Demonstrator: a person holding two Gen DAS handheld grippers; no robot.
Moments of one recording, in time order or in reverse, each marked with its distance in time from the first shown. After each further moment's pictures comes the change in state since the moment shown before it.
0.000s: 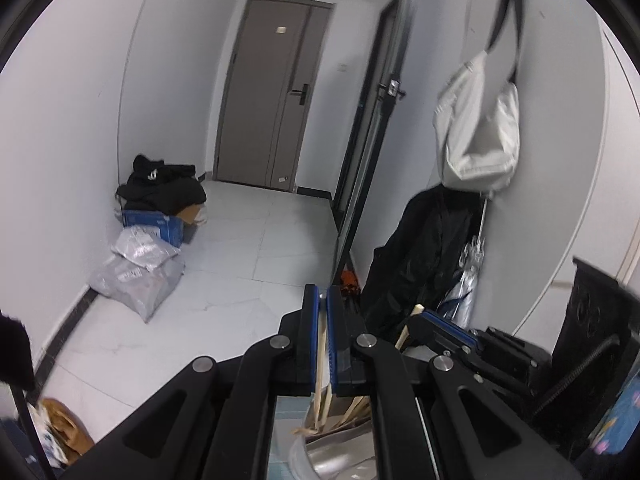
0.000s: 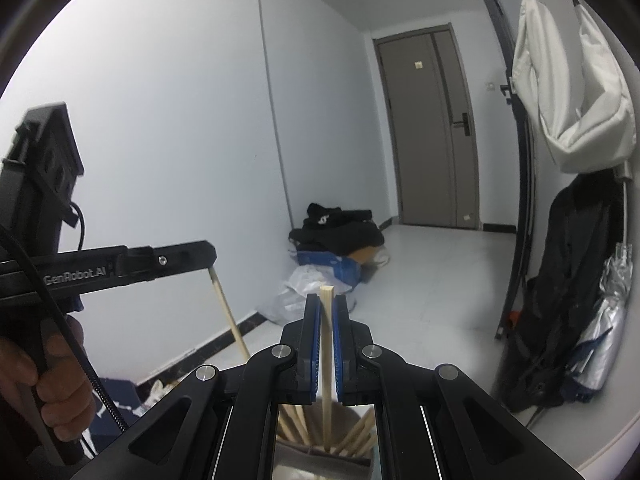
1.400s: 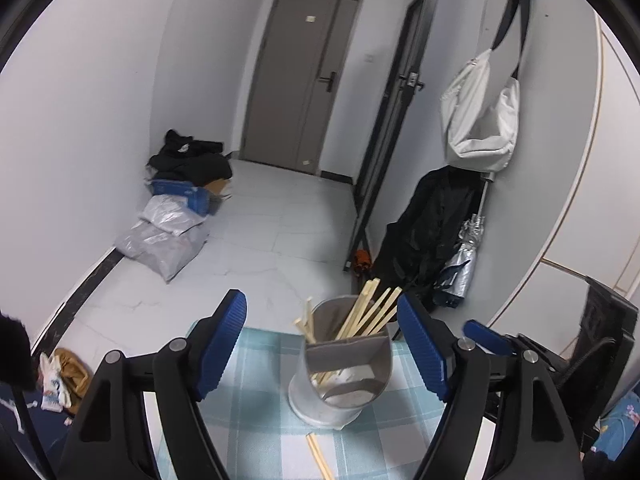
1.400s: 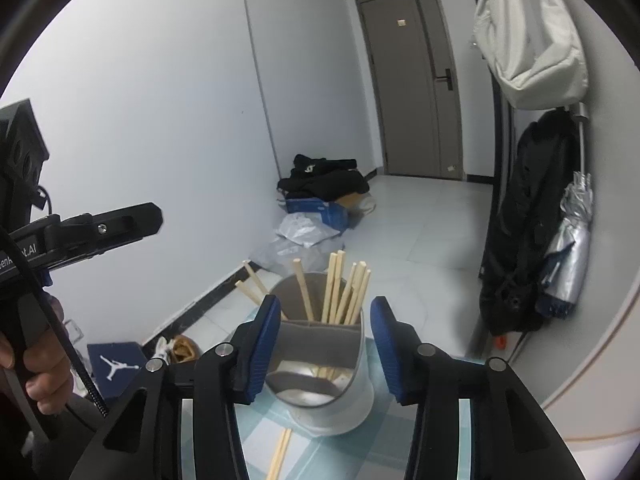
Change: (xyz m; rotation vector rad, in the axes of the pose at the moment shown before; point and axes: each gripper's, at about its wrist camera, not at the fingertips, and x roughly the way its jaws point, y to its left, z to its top) left arm -0.064 -0.011 -0.040 -0.108 0.052 0.082; right arm -0.070 0.009 -0.050 0.047 0.144 -0.055
